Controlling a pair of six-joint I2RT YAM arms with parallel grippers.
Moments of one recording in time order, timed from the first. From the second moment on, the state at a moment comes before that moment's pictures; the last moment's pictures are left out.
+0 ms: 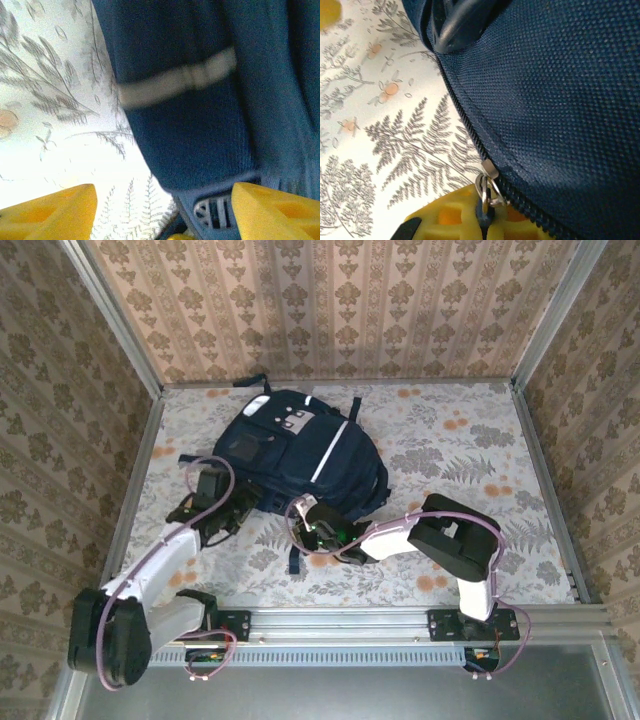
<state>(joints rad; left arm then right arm) -0.34 1.05 0.54 -0.37 0.11 -1.15 1.01 1.91 0.86 0.40 0.07 0.39</state>
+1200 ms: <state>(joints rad) -0.46 1.26 0.45 0.04 0.05 -1.23 0.99 1.94 0.89 0.38 0.02 0.44</state>
